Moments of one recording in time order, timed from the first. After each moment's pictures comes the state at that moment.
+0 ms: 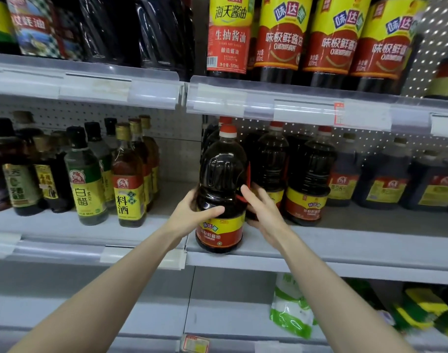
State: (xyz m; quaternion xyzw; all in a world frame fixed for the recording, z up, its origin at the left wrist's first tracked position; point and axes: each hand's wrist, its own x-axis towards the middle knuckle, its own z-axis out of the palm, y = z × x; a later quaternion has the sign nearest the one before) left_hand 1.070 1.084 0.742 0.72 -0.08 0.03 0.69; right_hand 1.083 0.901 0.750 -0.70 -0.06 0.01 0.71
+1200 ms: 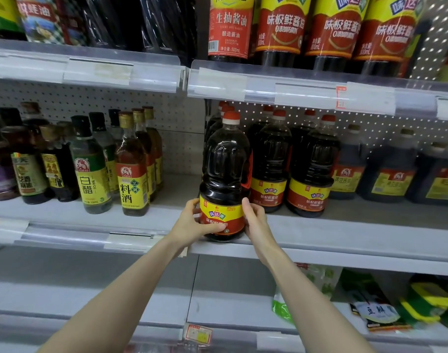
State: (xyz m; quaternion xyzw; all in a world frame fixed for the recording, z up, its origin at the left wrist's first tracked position) left_hand 1.067 1.083 0.687 0.75 -0.04 0.02 0.66; right_hand 1.081 0.914 0.681 -0.70 0.00 0.00 0.72
